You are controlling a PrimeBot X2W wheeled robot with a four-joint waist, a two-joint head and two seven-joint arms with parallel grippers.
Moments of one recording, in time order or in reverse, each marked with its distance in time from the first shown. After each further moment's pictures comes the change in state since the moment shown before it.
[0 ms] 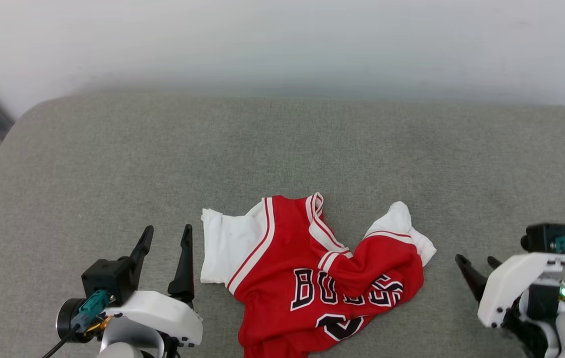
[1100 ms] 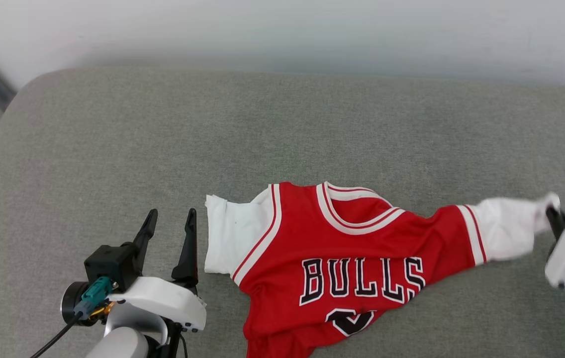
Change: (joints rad) left arm -0.064 -0.030 0.001 0.051 0.010 -0.041 -0.024; right arm -0.162 -0.117 -0.142 -0.048 -0.044 0.000 0.104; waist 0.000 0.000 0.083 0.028
